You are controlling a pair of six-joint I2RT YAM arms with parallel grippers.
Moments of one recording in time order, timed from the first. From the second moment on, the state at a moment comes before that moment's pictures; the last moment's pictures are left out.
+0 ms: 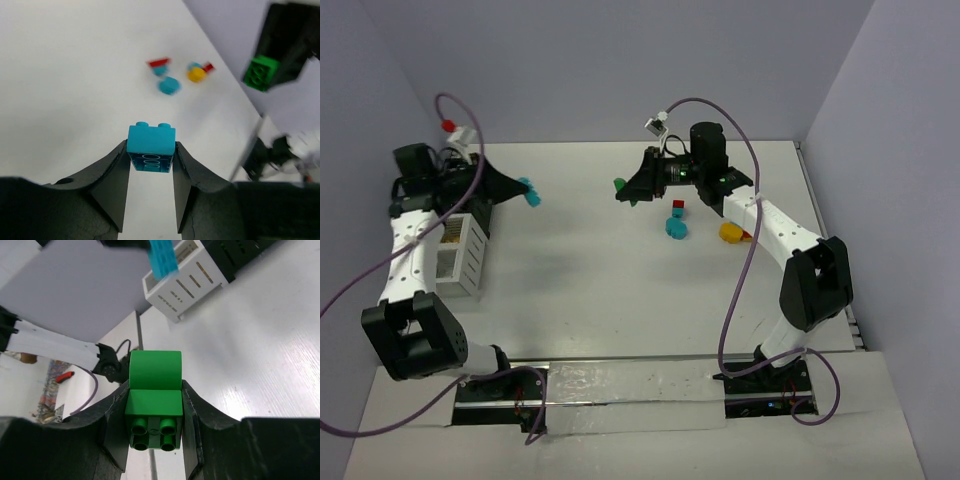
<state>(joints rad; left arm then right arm) 0.23 1.41 1.24 -0.37 1.18 -0.11 0.43 1.66 1.39 0.04 -1.03 0.48</state>
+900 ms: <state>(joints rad) 0.81 1.41 1.35 -1.16 0.88 0.70 0.46 1.65 1.39 -0.22 -0.89 0.17</state>
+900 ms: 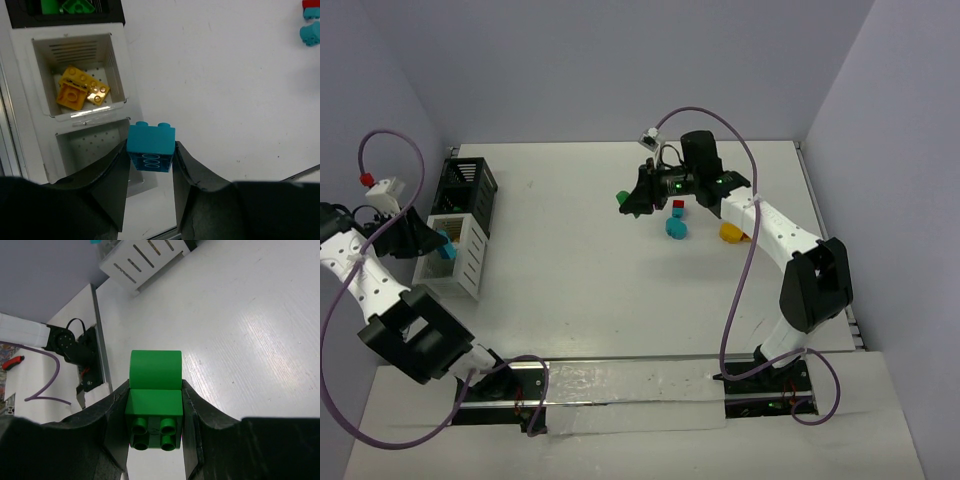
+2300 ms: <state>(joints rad) 0.73 1.43 1.42 -1.02 0.87 0.64 0.45 1.65 1.38 -0.23 -0.93 0.13</state>
